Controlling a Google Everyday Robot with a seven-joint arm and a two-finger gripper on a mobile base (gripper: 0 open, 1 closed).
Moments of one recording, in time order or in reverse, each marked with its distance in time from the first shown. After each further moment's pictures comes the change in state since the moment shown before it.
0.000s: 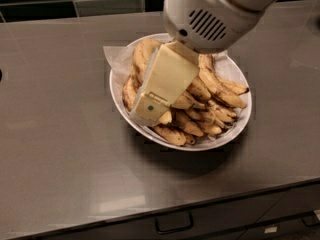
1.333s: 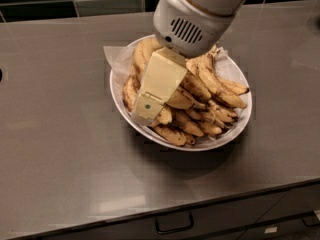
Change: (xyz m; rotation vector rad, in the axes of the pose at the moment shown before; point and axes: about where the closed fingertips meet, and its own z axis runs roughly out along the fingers) arm 0.015 -0.010 0.038 -0.100 0.139 0.050
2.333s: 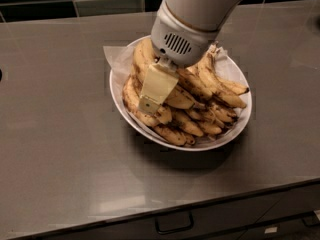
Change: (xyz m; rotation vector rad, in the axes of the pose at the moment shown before) arm 0.009 -0.012 0.039 -0.058 0.050 0.048
